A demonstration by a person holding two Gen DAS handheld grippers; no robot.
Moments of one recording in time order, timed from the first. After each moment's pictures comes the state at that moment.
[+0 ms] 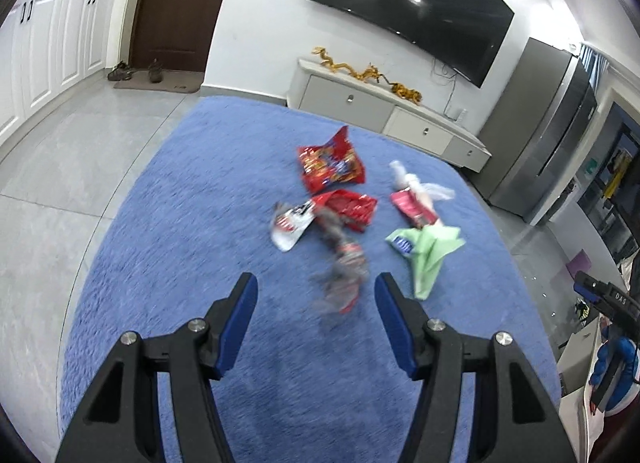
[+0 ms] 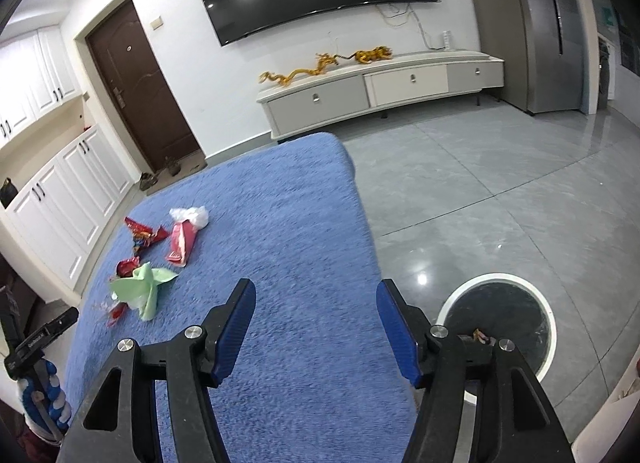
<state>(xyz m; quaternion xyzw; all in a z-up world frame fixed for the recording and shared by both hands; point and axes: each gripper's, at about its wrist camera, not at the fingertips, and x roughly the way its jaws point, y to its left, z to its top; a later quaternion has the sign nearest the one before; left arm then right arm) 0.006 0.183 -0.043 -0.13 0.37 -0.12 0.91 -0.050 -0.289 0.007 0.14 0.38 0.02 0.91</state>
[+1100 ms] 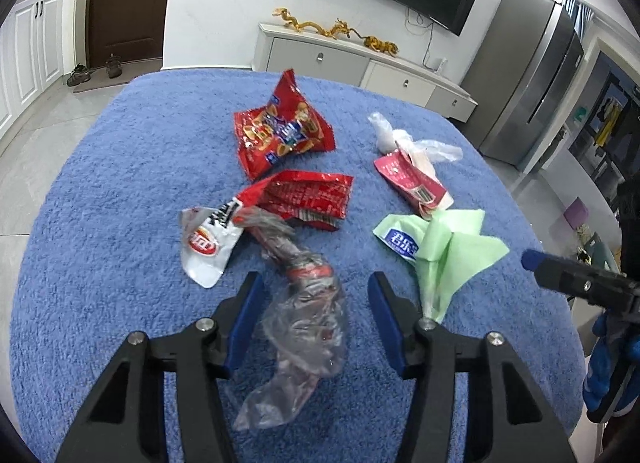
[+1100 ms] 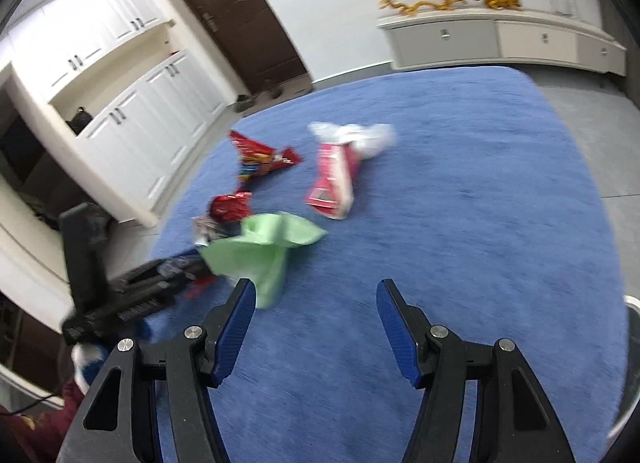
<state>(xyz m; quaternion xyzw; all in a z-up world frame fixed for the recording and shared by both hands) 0.088 0.113 -0.082 -0.07 0.42 -0.17 0.89 0.036 -0.137 -0.037 0.14 0.46 0.23 0.85</state>
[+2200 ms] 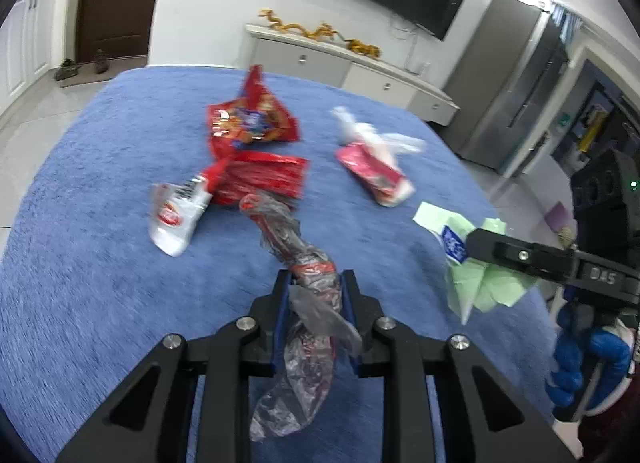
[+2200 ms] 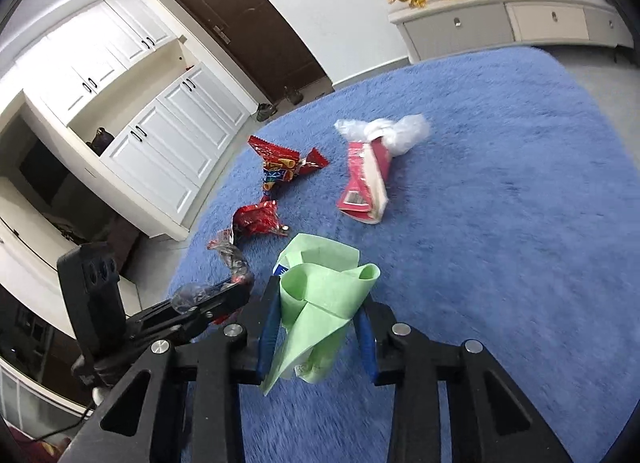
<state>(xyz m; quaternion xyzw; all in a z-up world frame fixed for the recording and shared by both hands) 0.052 0.104 -0.070 -0.09 0.41 -0.21 0.88 0.029 -0.152 -0.040 0.19 0.44 0.25 0.84</state>
